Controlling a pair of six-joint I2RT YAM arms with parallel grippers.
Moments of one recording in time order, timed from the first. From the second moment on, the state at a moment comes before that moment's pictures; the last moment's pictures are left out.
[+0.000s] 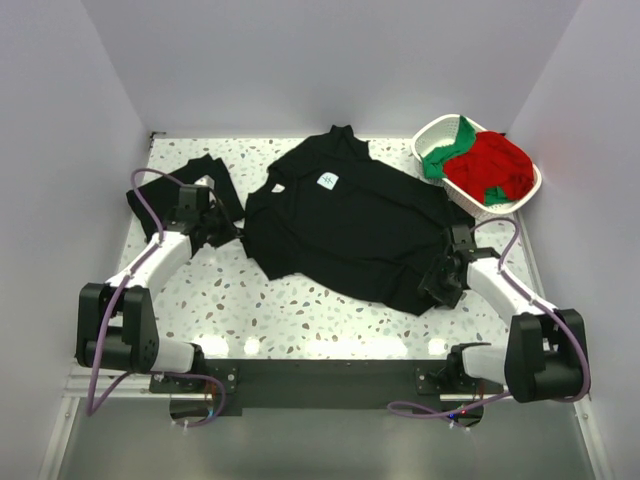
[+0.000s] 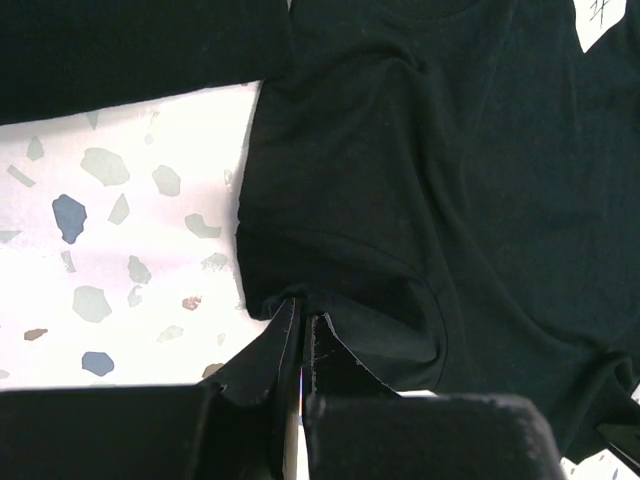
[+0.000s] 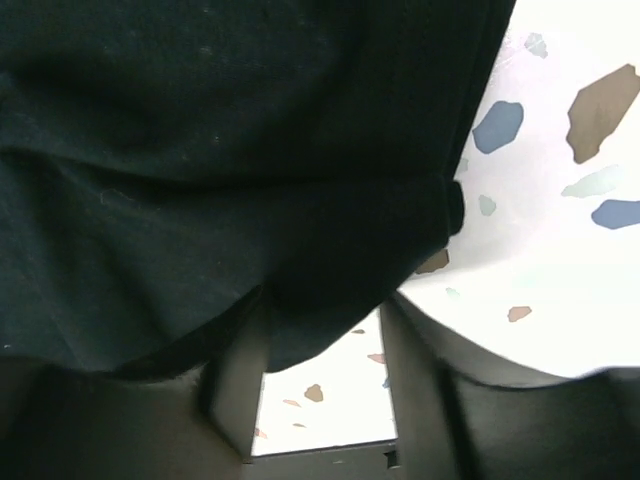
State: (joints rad) left arm -0.09 1.39 0.83 -0.29 0.16 -0.58; right arm 0.10 1.24 0.63 -0.72 0.01 0.69
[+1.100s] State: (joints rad) left arm -0.01 1.44 0.88 -0.29 0.21 -0.54; right arm 0.10 1.37 1.05 -0.89 0.06 0.56
